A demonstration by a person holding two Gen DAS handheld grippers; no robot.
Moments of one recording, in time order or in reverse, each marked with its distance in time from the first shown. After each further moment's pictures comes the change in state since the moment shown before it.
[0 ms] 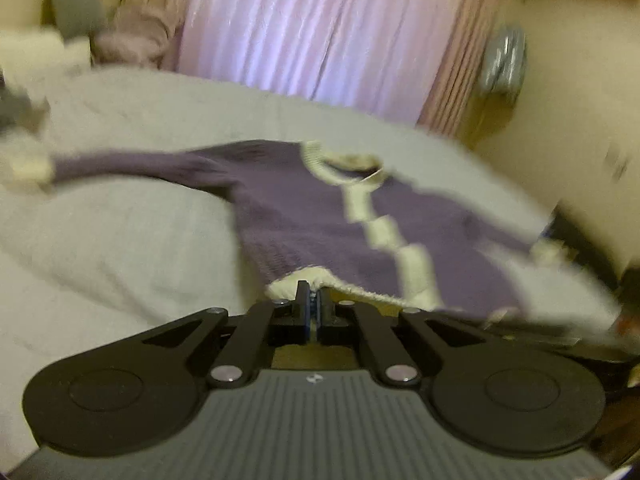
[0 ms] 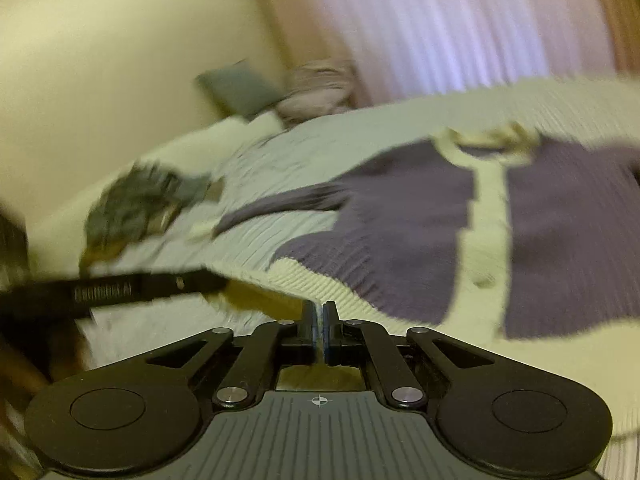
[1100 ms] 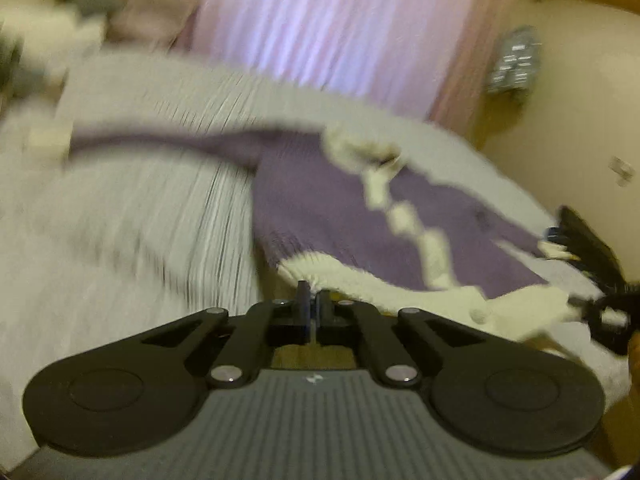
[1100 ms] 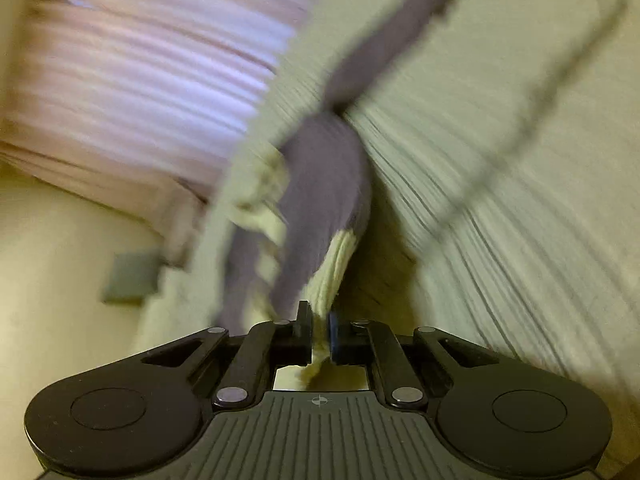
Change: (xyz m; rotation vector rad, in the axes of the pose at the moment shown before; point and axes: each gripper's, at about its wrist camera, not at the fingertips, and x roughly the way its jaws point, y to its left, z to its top) left arm -0.026 0.023 -0.005 -0.072 -0.057 -0.051; right arm -0.150 -0.224 -0.023 0.976 -0.171 -0.081
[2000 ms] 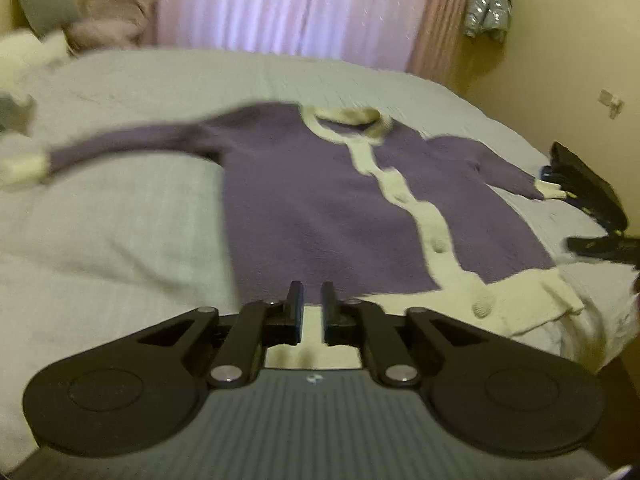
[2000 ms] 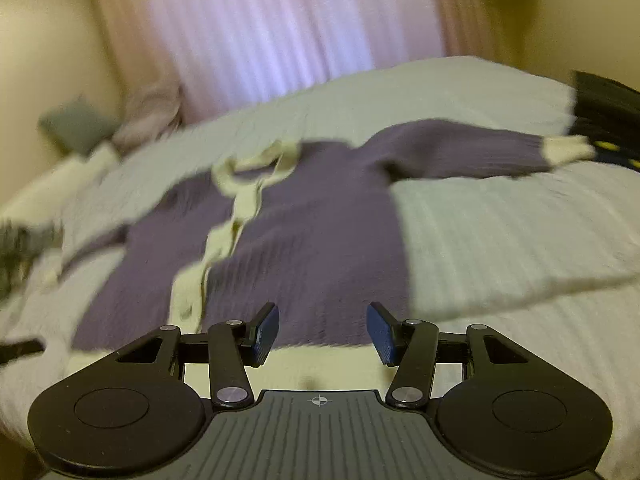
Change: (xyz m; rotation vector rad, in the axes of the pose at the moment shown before) left arm 0.061 -0.029 -0.016 0.030 0.214 -0.022; right arm 0.035 0.071 -0.067 -0.769 -0.010 -0.349
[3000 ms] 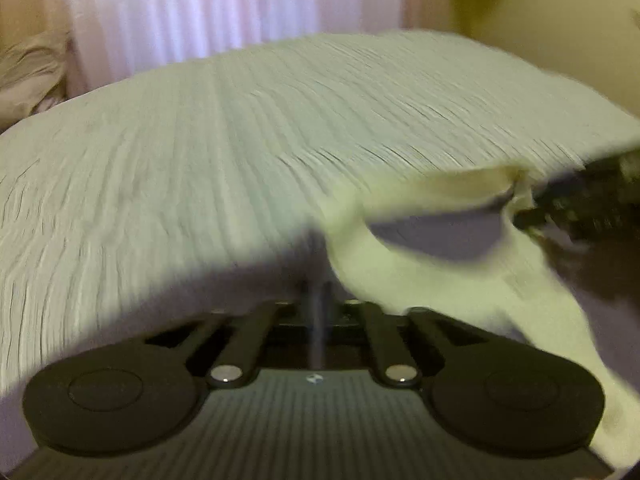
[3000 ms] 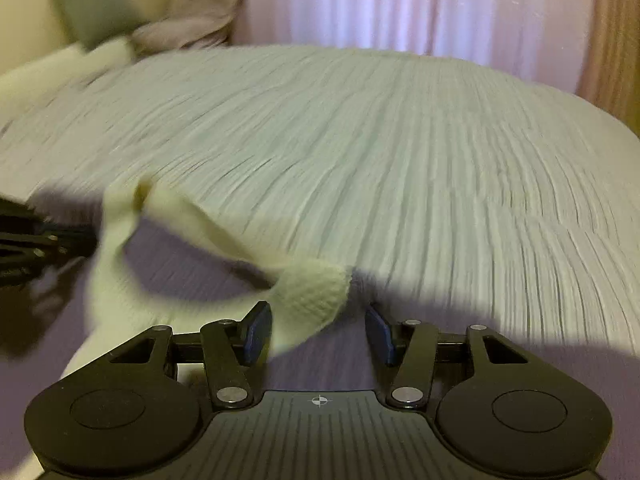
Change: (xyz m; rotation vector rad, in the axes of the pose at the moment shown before) left arm 0.378 0.033 0.262 0.257 -0.010 0.107; right arm 0.439 0.014 0.220 -0.345 0.107 0.063
